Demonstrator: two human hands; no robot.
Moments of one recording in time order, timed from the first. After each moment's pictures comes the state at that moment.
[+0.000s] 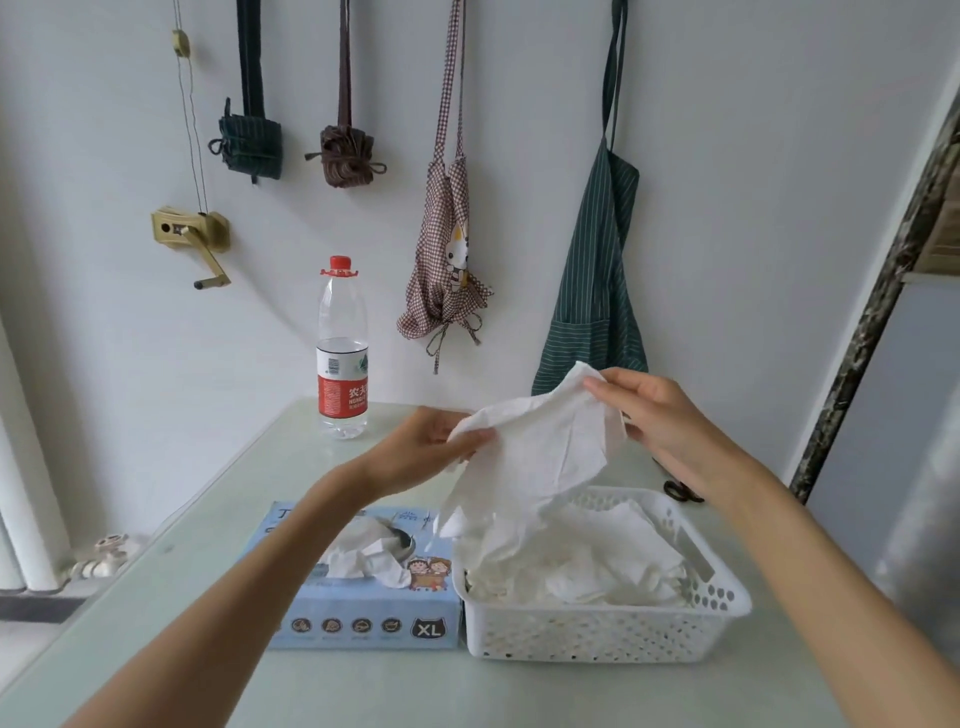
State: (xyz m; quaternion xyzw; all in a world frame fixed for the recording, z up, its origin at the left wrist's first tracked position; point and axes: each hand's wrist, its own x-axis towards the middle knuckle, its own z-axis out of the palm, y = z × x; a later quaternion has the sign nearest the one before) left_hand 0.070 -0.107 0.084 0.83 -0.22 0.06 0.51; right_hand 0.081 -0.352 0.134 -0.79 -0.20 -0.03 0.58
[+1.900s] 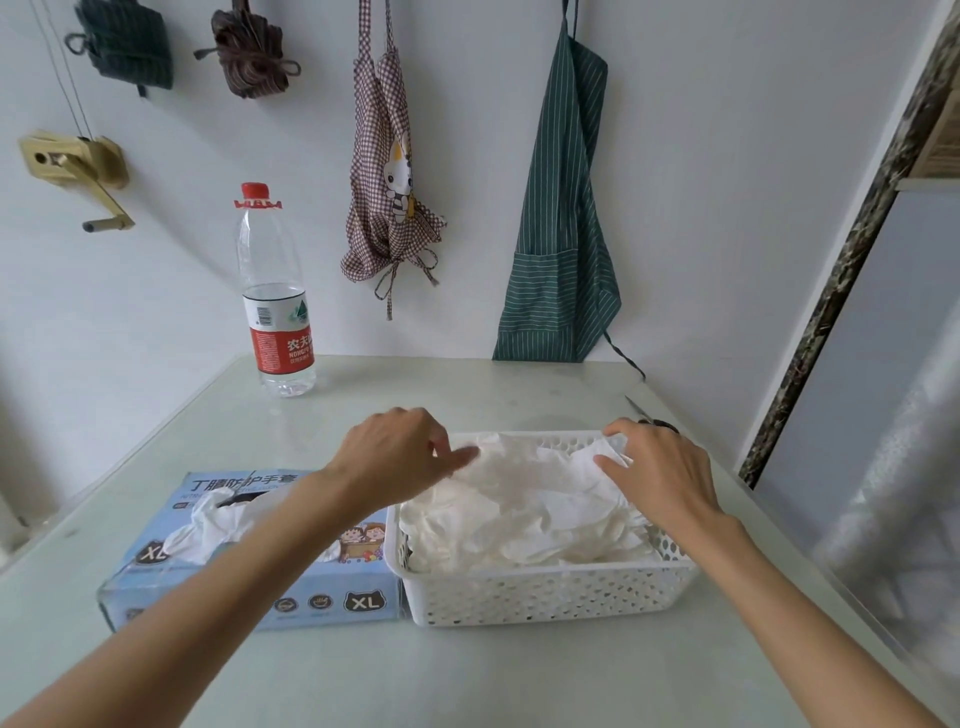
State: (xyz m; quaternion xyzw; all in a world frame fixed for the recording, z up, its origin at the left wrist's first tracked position) left_hand 0.090 -0.157 0.042 0.98 -0.11 0.10 0.13; right_hand 0.122 -0.422 0.009 -0.97 -0.05 -0.23 0.08
